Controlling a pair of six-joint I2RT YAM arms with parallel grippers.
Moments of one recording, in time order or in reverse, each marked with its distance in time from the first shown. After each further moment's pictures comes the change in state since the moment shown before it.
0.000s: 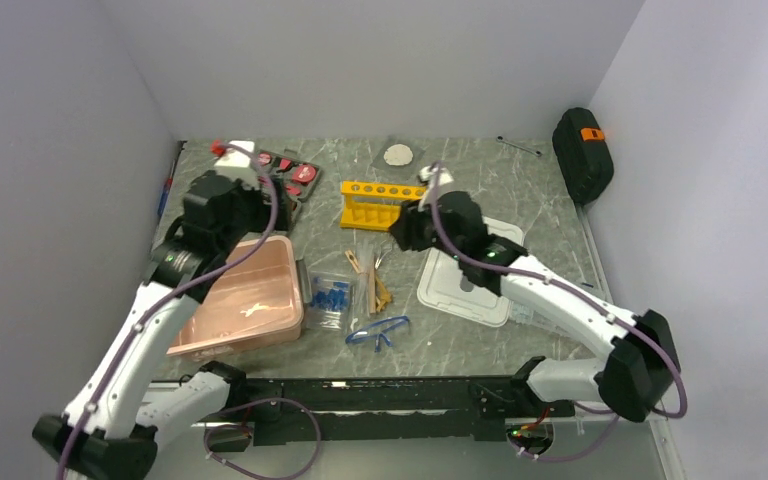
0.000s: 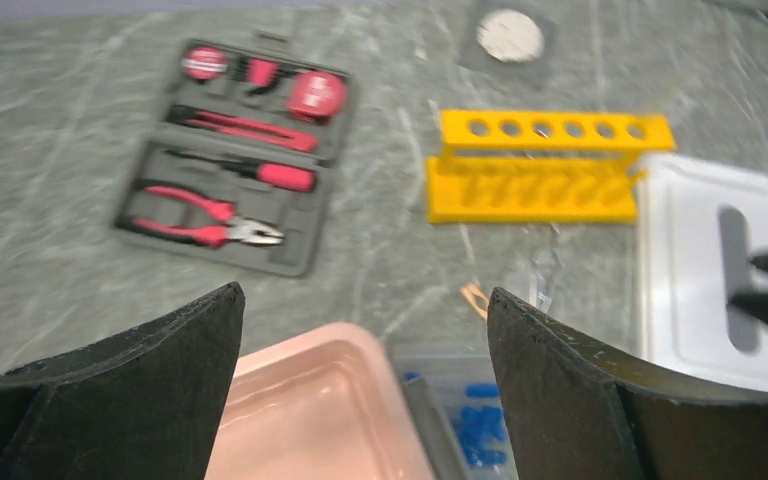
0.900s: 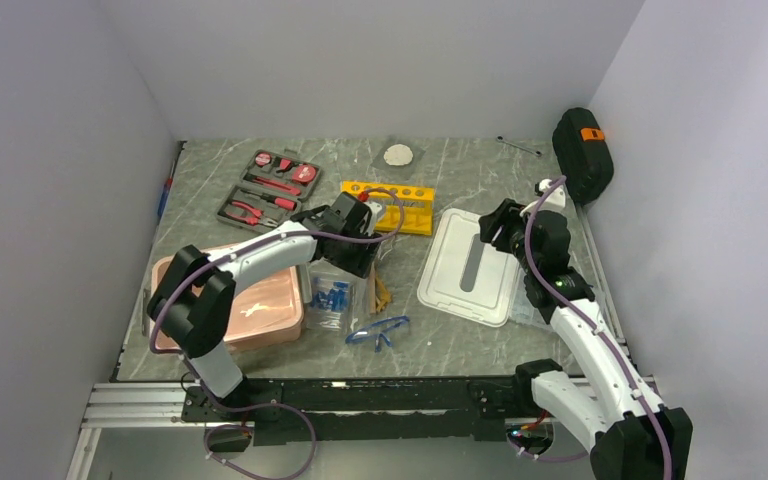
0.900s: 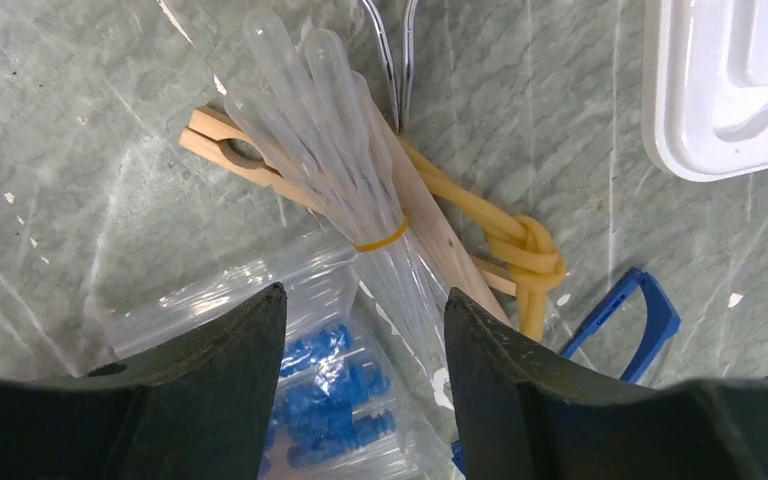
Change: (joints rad) left arm -0.388 0.751 0.081 -0.029 0.177 -0.029; right arm -0.586 -0.412 -0.317 -0.016 0.023 0.134
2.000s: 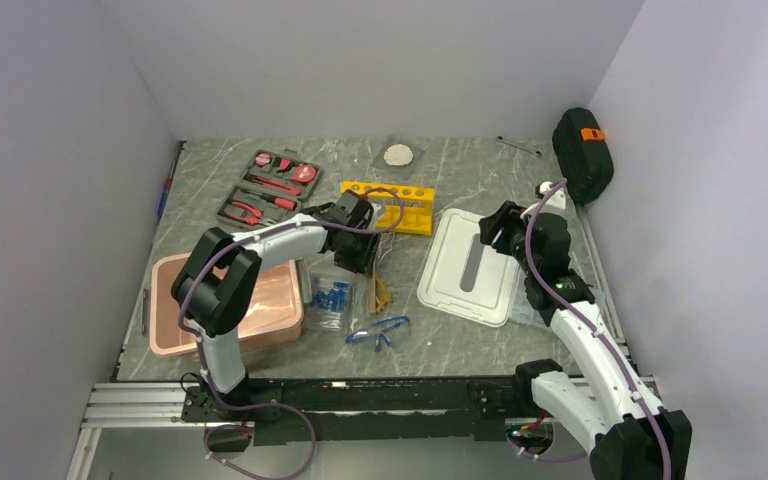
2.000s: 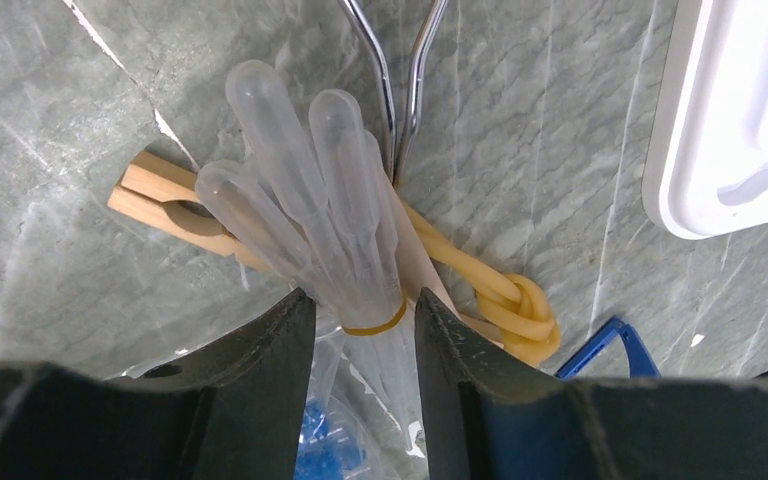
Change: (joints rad) left arm 0.049 0.167 0.047 0.040 0.127 -0.082; right arm -0.006 -0.013 -0.019 0.000 -0.006 0.007
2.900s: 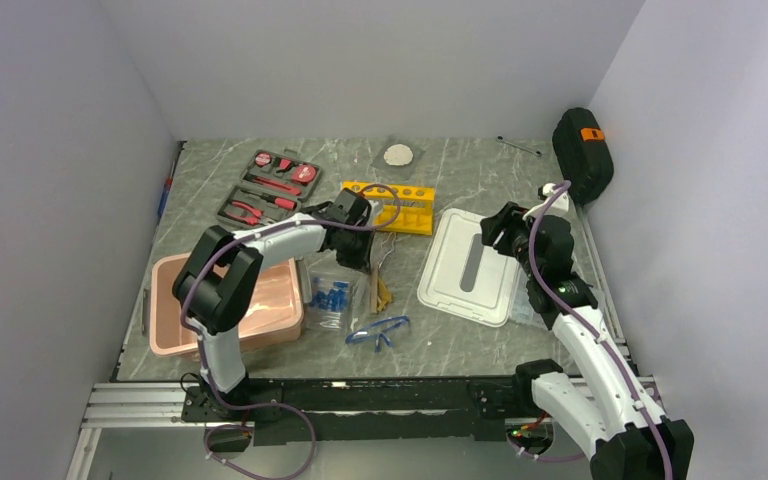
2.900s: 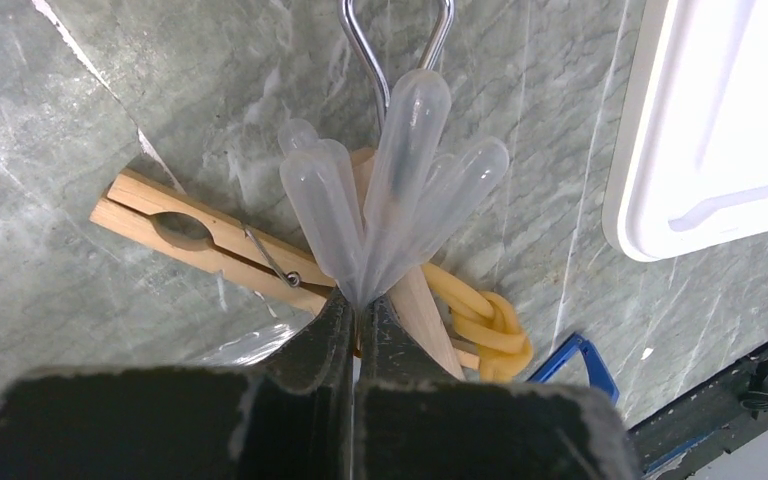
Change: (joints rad) left arm 0.017 0.023 0.003 0.046 0.051 -0.071; right arm -0.001 -0.035 0.000 -0.017 -0.003 0.000
